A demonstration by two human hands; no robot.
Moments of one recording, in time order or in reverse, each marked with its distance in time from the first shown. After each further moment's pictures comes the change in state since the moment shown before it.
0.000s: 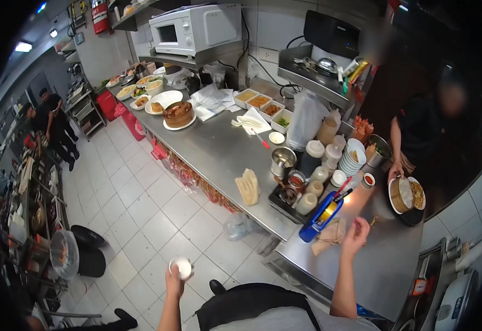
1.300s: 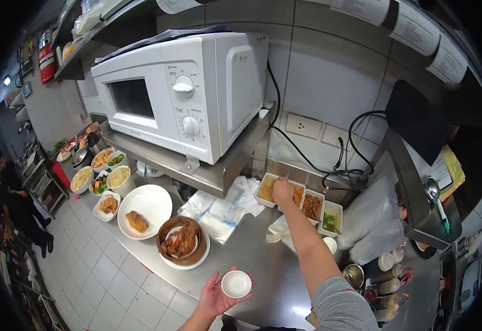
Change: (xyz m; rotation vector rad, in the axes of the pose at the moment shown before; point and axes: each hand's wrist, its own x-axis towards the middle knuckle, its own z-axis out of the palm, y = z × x) left_hand 0.501 0.252 0.217 -0.669 -0.852 -0.896; right_hand 0.218 0.028 0.748 -0.971 -0.618 -0.185
